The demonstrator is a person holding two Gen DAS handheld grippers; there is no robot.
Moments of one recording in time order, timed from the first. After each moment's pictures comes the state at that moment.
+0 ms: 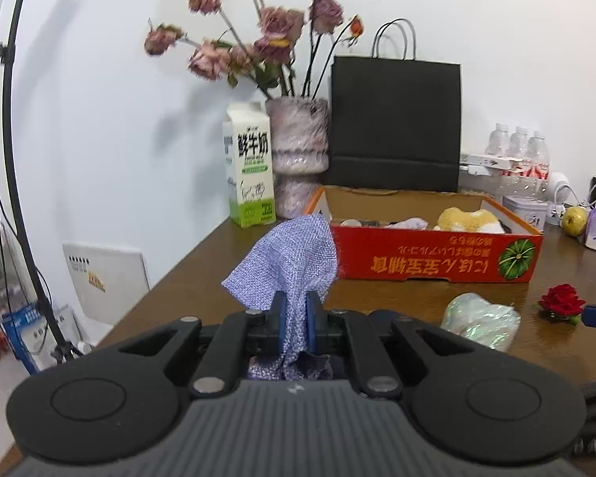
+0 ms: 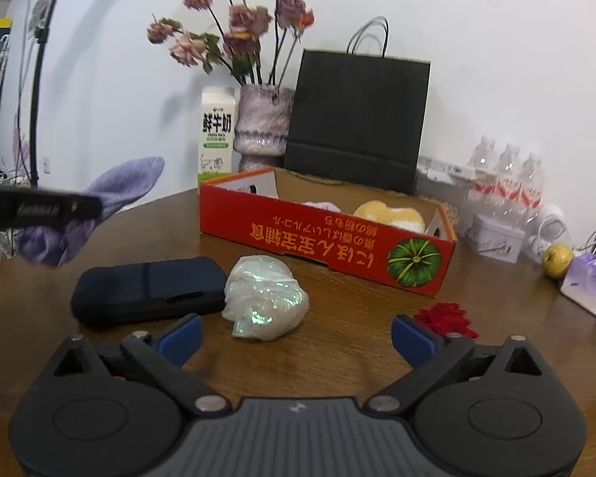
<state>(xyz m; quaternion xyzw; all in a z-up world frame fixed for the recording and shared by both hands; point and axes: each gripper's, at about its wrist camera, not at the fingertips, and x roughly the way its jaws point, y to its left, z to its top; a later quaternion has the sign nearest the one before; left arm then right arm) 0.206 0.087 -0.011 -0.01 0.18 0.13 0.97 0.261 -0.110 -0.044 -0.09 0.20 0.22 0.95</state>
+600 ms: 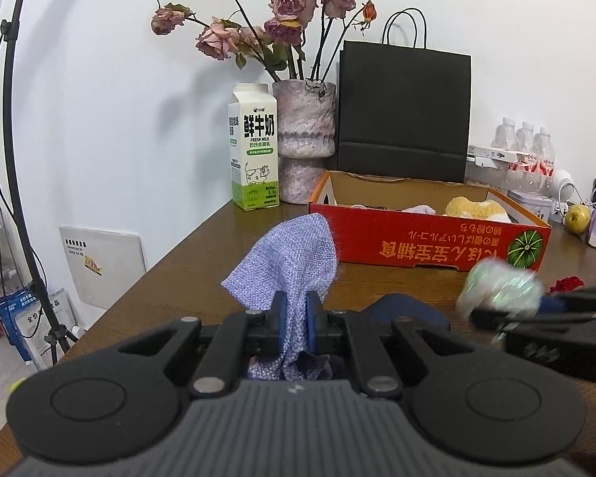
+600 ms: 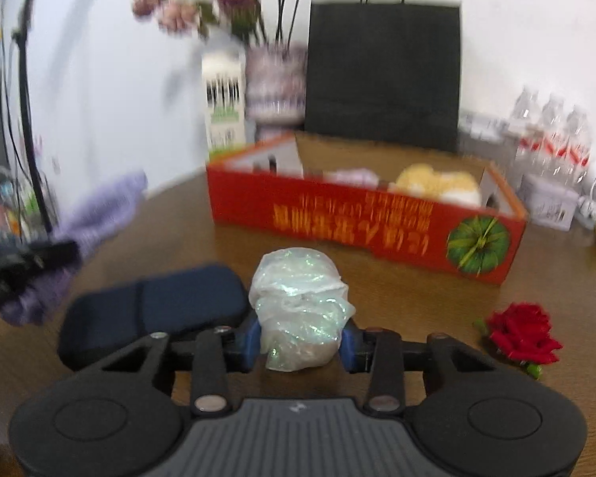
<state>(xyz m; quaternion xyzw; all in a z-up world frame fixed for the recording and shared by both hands) 0.206 0.099 -0.022 -0.03 0.19 0.13 0.97 0.302 -0.089 -0.047 -0.05 0.22 0.25 0.94</state>
